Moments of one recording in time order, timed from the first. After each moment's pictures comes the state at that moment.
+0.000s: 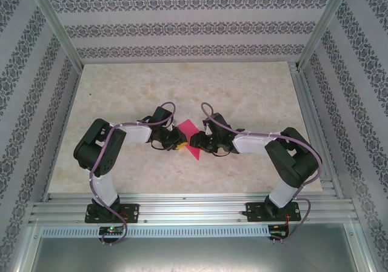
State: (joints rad) left arm -0.50 1.84 0.92 -0.13 0.59 -1.01; right arm 0.67 1.69 0.79 0.02 -0.39 0.86
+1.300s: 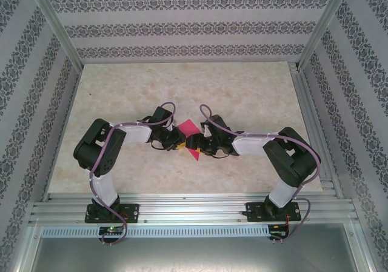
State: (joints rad) left arm -0.50 1.84 0.92 -0.13 0.59 -1.01; right arm 0.68 1.70 0.76 0.09 -0.45 0.87
